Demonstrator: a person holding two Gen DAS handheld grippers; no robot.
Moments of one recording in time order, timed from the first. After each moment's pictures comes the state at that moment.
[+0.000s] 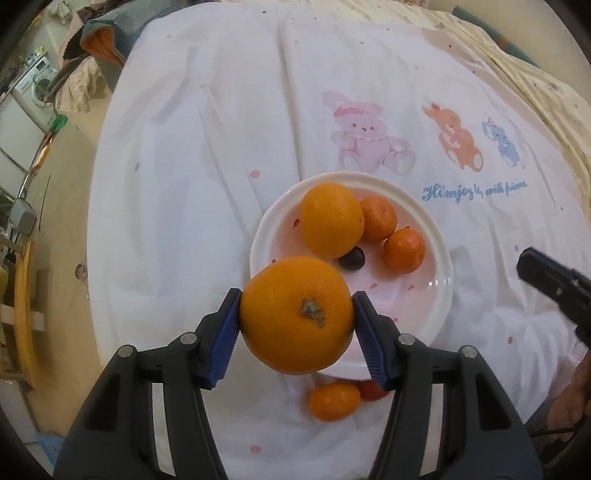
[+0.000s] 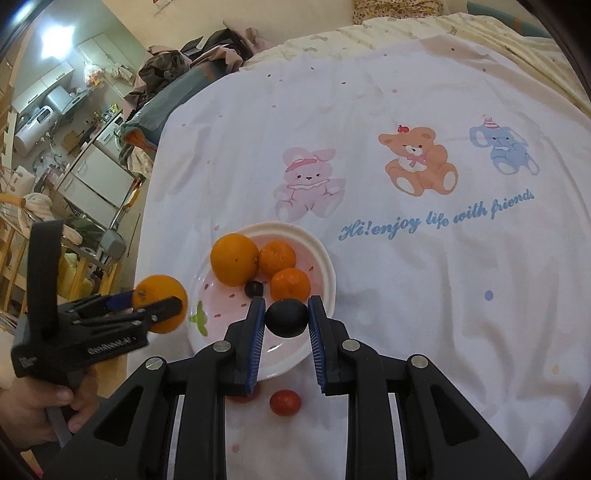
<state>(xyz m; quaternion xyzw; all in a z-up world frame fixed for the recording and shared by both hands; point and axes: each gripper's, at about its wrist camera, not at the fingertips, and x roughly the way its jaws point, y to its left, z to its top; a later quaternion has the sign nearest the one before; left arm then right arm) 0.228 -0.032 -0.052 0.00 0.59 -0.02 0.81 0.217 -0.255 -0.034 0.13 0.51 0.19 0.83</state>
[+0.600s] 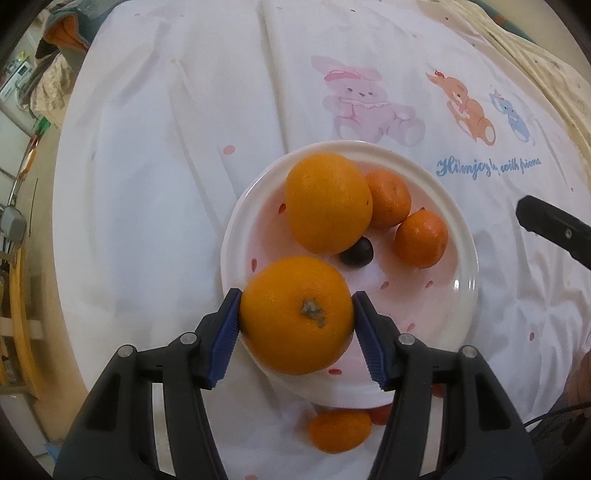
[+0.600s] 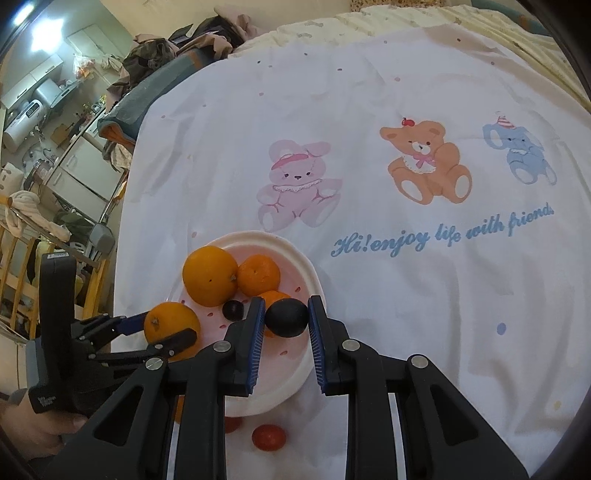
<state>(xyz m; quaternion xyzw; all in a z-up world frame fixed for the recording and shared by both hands) 0.245 -0.040 -0.095 0.01 0.61 -0.04 0.79 0.260 -0.244 -0.060 0.12 0.53 0.19 0.82</state>
